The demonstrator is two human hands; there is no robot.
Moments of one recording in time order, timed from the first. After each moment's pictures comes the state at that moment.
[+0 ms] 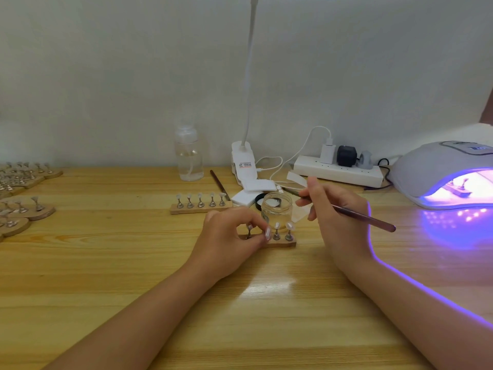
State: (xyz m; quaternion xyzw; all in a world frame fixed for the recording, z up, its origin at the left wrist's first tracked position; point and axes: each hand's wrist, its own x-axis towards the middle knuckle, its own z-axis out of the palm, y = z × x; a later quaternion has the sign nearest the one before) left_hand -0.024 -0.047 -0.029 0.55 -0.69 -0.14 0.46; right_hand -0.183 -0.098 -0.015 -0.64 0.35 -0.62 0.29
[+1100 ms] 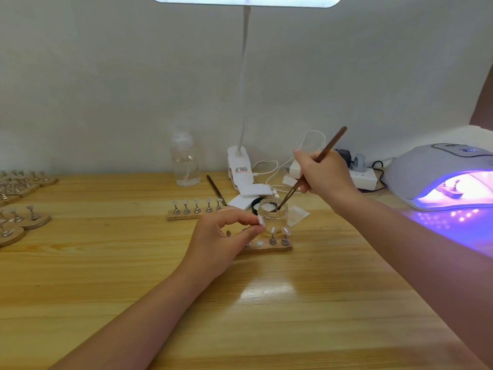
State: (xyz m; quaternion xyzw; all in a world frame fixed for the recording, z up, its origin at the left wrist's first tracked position) left_hand -0.023 -0.045 -0.024 0.50 -0.63 -0.20 0.56; right_hand -0.175 -0.153 0.037 -0.69 0.49 -0.45 0.28
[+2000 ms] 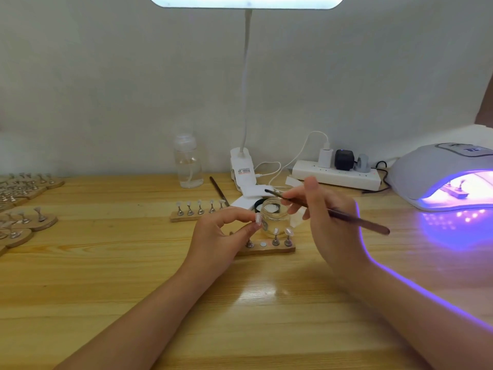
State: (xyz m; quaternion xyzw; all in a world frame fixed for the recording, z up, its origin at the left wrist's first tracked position) left_hand -0.022 -0.045 -0.023 0.50 -0.62 -0.17 0.57; right_hand -0.174 -0.089 -0.005 -0.68 0.26 -0.61 0.30
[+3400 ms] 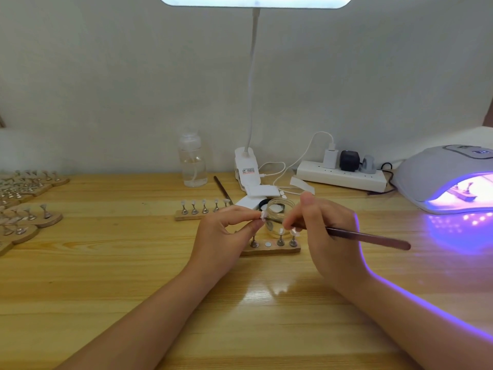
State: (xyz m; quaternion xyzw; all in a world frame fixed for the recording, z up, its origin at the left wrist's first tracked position) left_hand -0.020 -0.050 -0.027 0.52 -0.61 -0.15 0.58; right_hand -0.169 -0.083 -0.018 -0.72 0.21 -0.62 0.23
